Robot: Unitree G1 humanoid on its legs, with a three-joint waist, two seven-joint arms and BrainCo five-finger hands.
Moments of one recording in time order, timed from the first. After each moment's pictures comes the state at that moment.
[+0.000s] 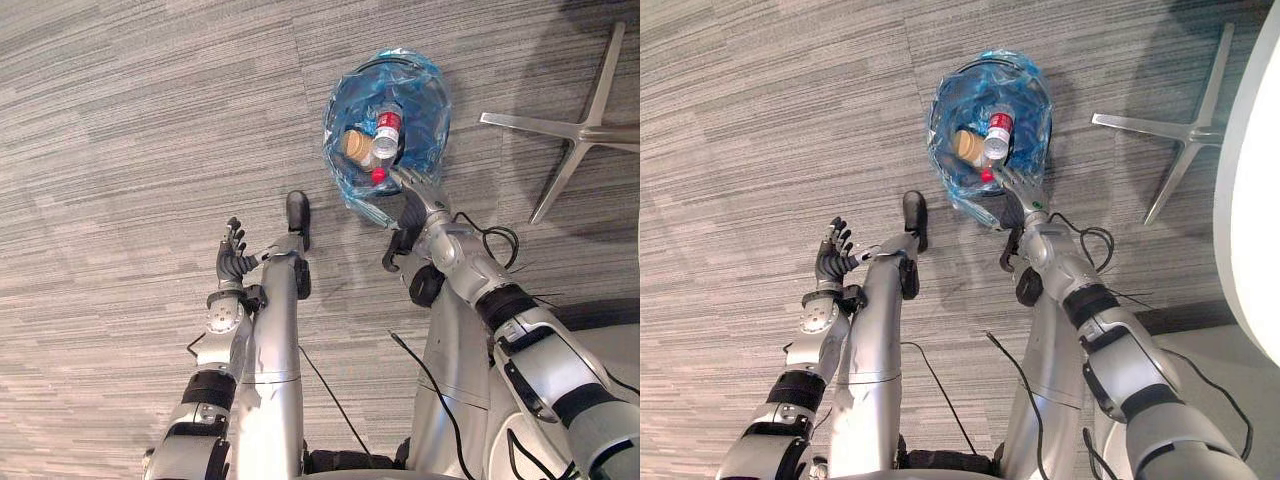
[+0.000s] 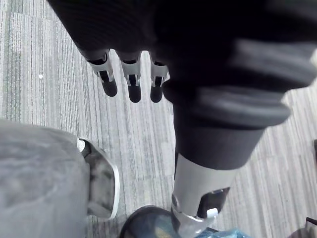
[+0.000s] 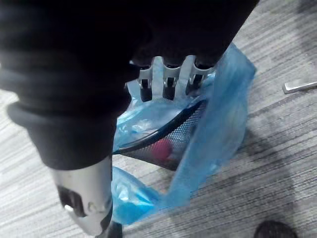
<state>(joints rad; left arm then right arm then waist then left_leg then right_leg) -0.34 0.15 0.05 0.53 -0.23 -0.21 0.18 -0.84 -0.38 0.49 0.79 -0.64 -0.03 -0.24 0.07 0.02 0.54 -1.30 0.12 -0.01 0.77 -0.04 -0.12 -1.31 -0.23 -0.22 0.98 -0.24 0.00</state>
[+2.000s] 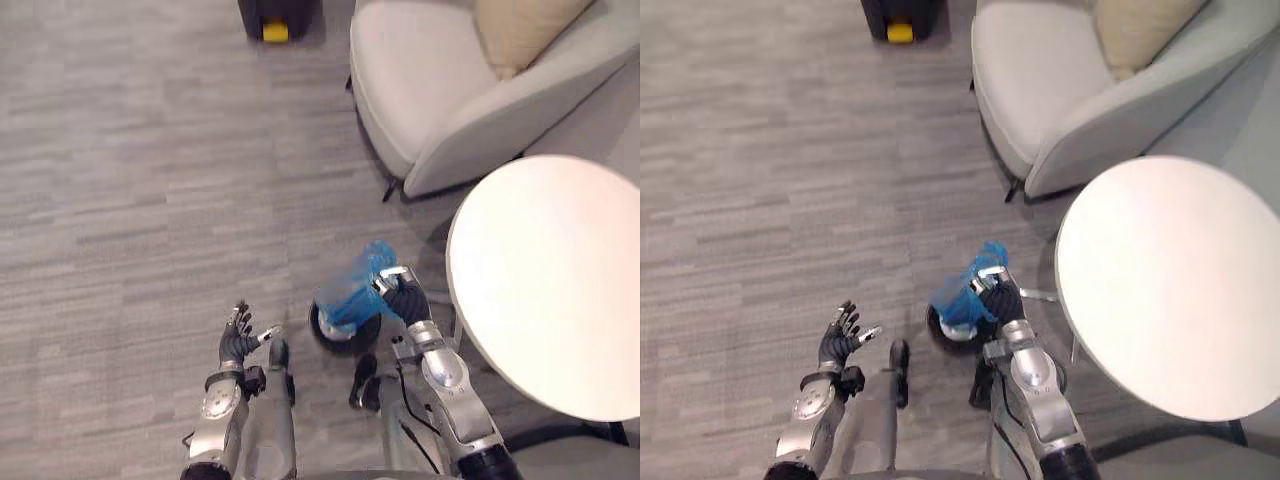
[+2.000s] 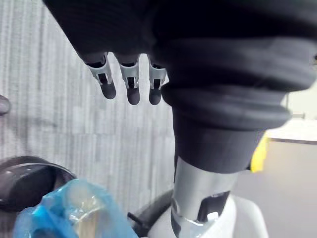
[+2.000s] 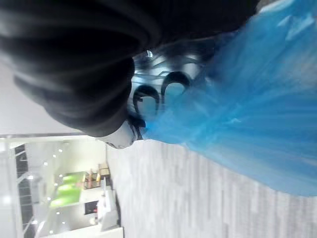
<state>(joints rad) 0.14 0.08 0.01 0.32 -0.20 -0.14 0.08 0.08 -0.08 0.23 -0.07 0.07 -0.11 -0.02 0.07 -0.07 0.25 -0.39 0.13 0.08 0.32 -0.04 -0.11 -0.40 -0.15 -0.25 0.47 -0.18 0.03</state>
